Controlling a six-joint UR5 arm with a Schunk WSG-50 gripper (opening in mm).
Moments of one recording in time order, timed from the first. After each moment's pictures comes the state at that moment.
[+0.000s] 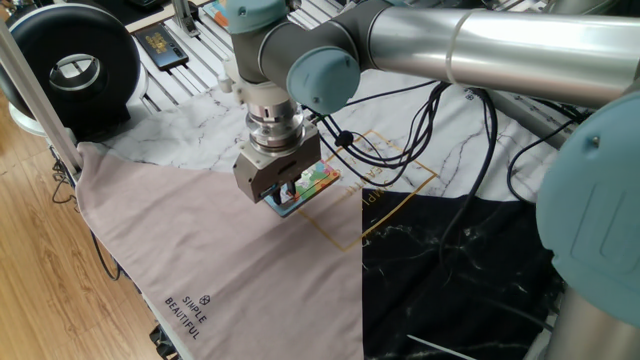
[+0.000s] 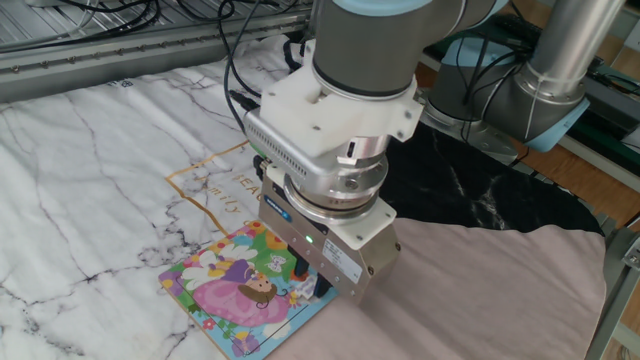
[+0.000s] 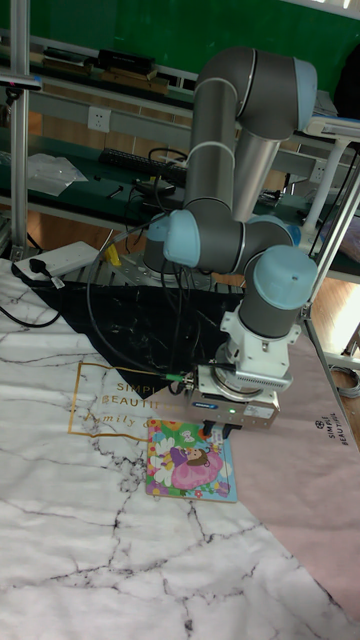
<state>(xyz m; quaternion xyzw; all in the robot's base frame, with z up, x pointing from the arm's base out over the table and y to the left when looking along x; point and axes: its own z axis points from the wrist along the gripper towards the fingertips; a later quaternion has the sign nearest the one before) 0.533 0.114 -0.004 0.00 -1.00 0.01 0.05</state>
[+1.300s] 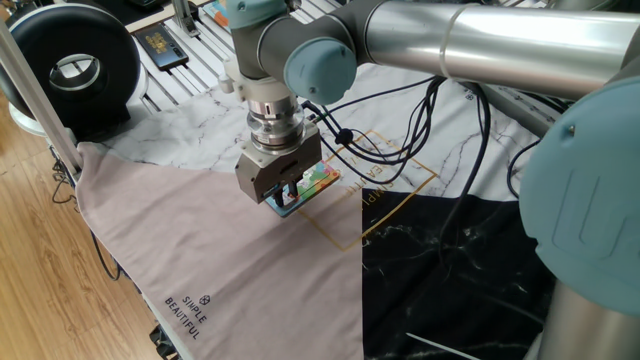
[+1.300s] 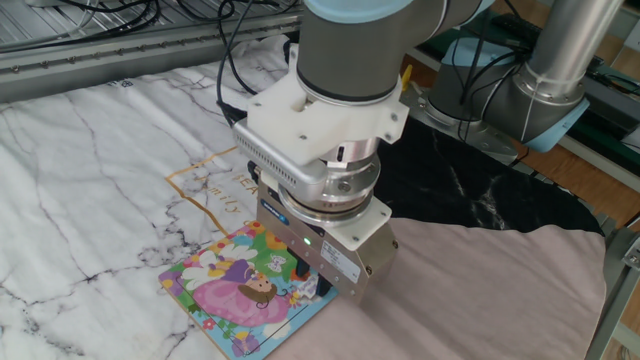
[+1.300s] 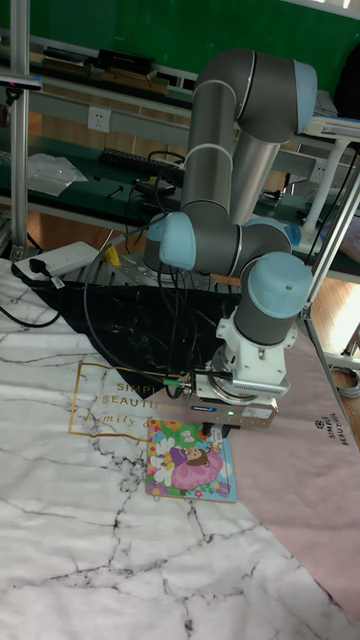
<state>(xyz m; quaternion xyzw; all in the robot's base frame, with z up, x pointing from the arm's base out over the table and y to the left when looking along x) 0.529 0.115 -0.006 0.02 -1.00 0.00 0.08</state>
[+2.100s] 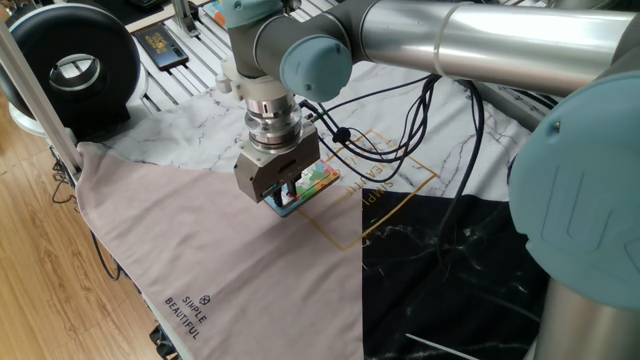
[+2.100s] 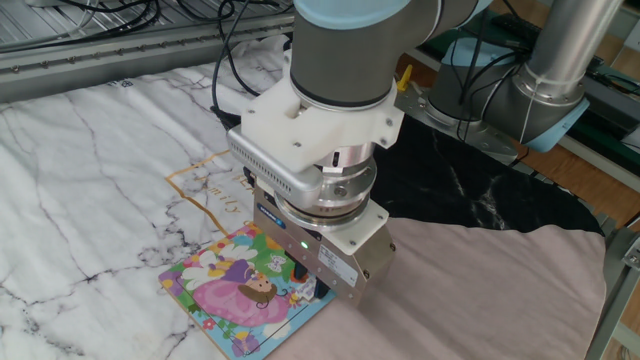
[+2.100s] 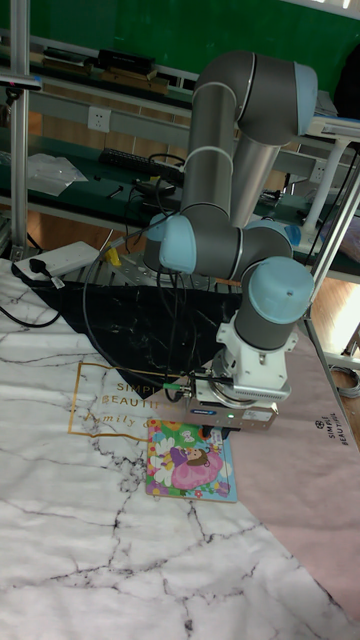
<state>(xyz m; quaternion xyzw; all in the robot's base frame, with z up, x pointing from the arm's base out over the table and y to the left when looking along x) 0.532 0.115 -0.008 0.03 -1.00 0.00 0.08</state>
